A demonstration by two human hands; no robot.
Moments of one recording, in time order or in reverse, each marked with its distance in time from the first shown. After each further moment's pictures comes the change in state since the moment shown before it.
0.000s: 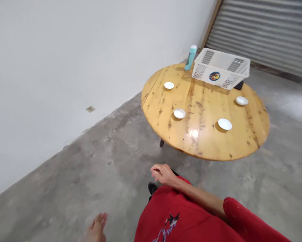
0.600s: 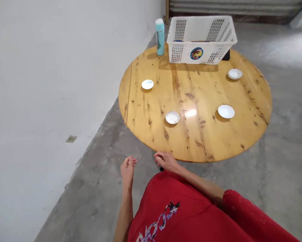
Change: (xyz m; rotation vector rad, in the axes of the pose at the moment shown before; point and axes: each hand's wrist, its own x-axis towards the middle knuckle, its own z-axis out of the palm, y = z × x) left_hand 0.022 0.311 0.296 0.177 -0.697 0.579; right_hand 0.154 0.022 -0.082 0.281 0.347 0.187
